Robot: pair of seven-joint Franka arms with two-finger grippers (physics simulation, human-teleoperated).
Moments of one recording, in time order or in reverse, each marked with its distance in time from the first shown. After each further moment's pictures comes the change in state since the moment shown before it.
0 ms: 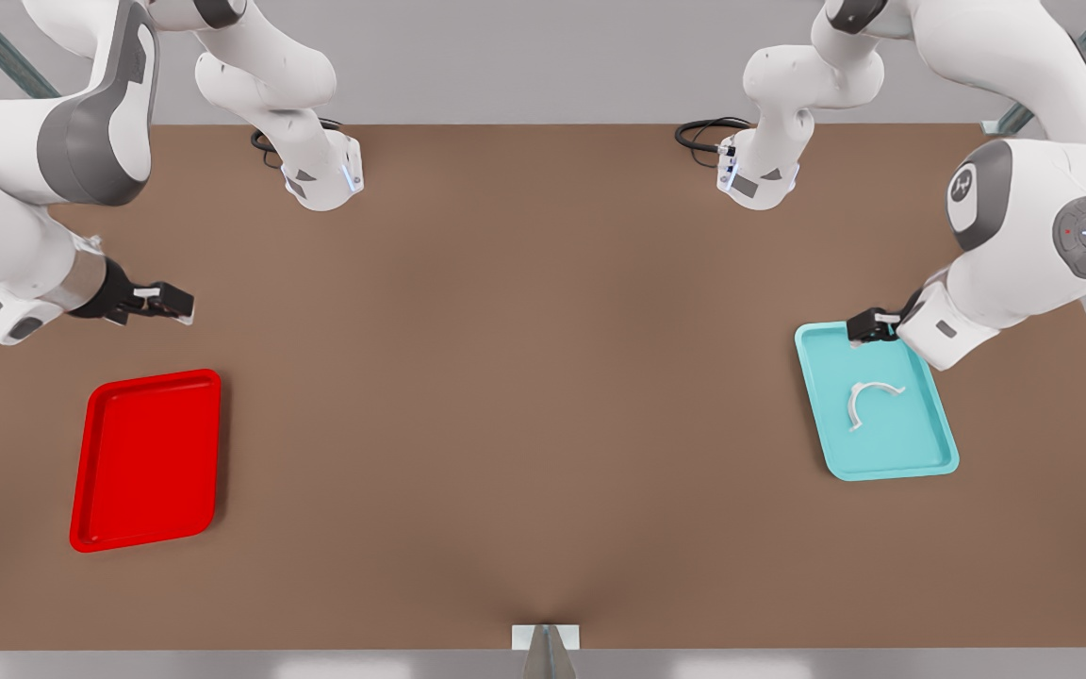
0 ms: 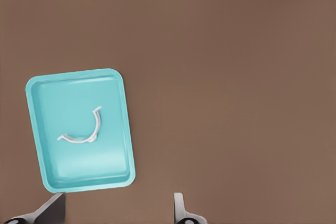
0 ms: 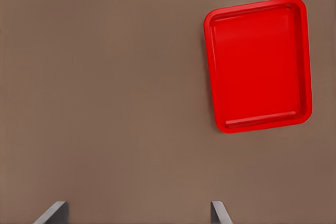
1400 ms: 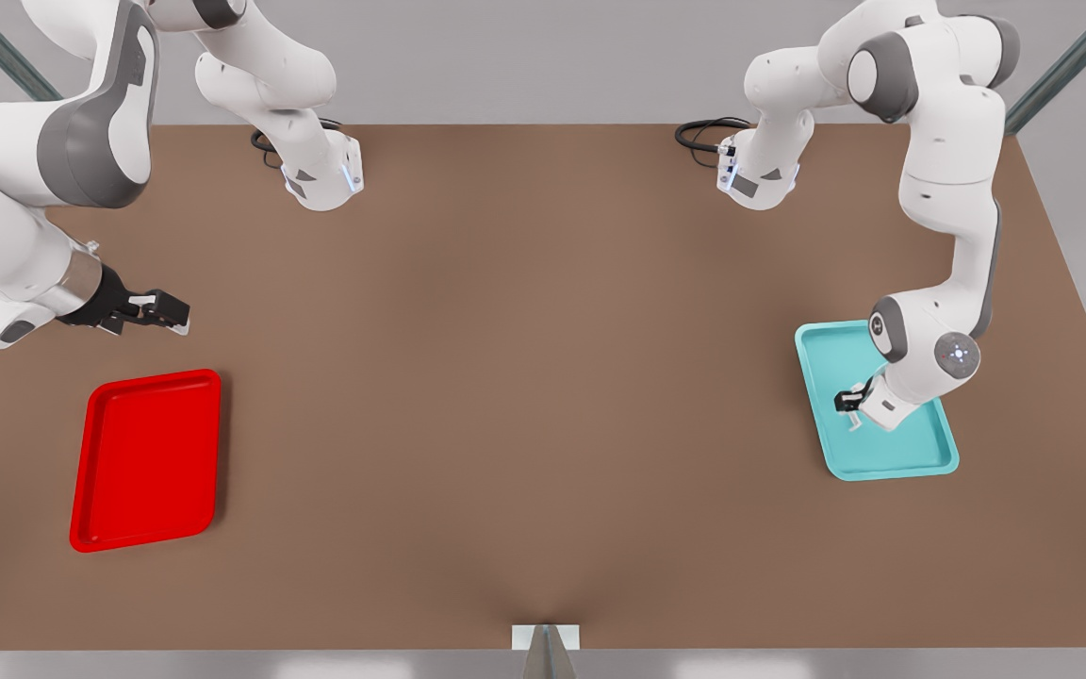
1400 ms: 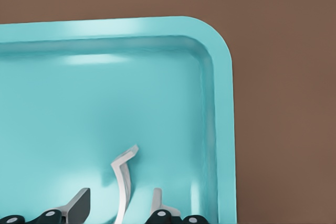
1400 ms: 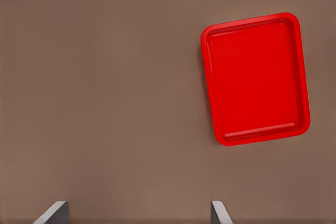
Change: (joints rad) left arm 0.152 0.280 0.117 -0.707 -0.020 1.056 0.200; right arm 0.000 0.002 -0.004 -0.004 -0.001 0.048 0.010
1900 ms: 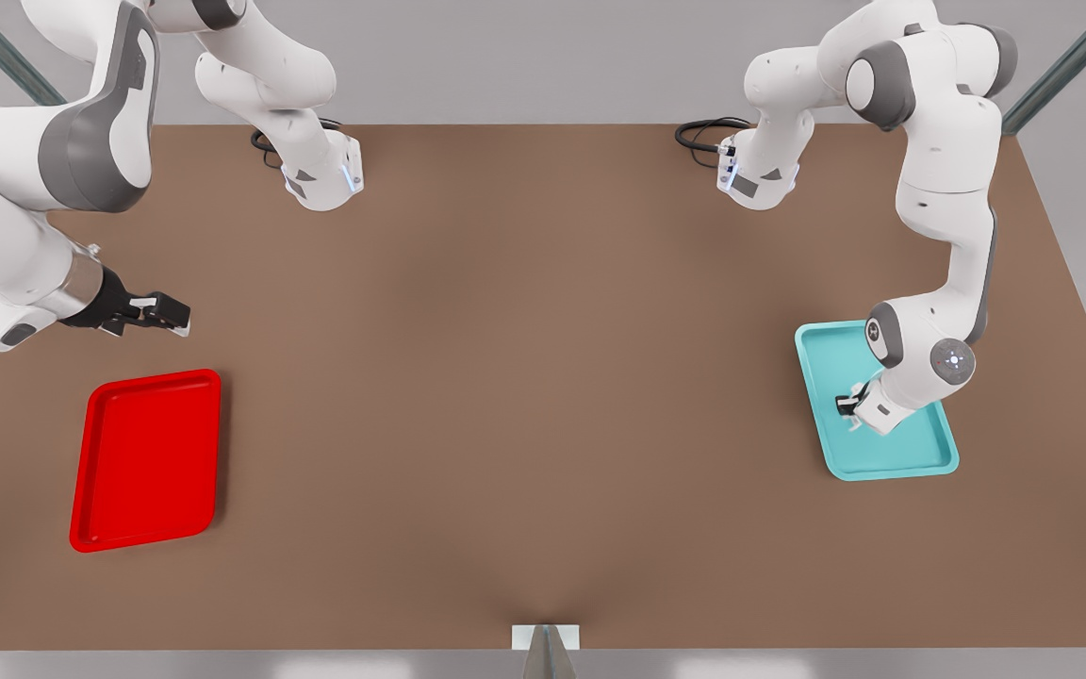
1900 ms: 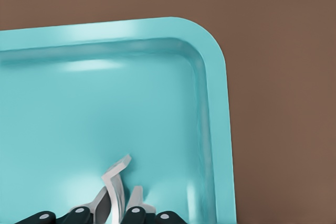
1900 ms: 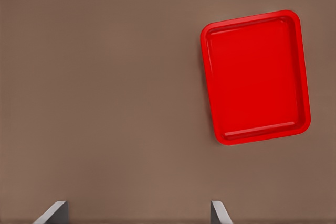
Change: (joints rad) left arm -0.004 0.033 -0.002 0.024 -0.006 0.007 0.035; right arm -0.002 0.004 0.000 -0.002 0.000 0.000 0.001
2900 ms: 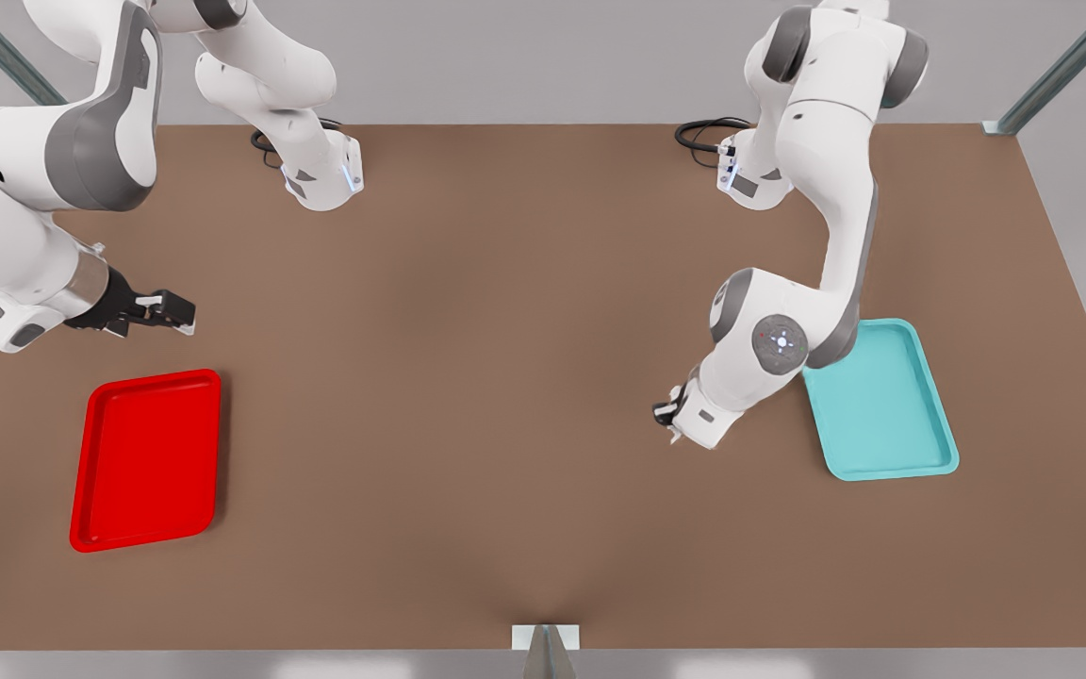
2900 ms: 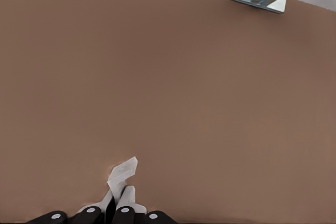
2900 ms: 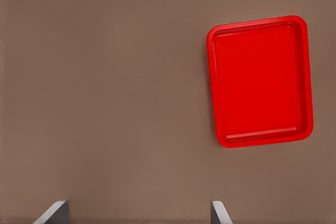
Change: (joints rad) left arm -0.574 -0.005 -0.022 0.601 -0.196 -0.488 -0.761; right arm 0.006 0.000 0.009 0.001 0.000 0.000 -0.034
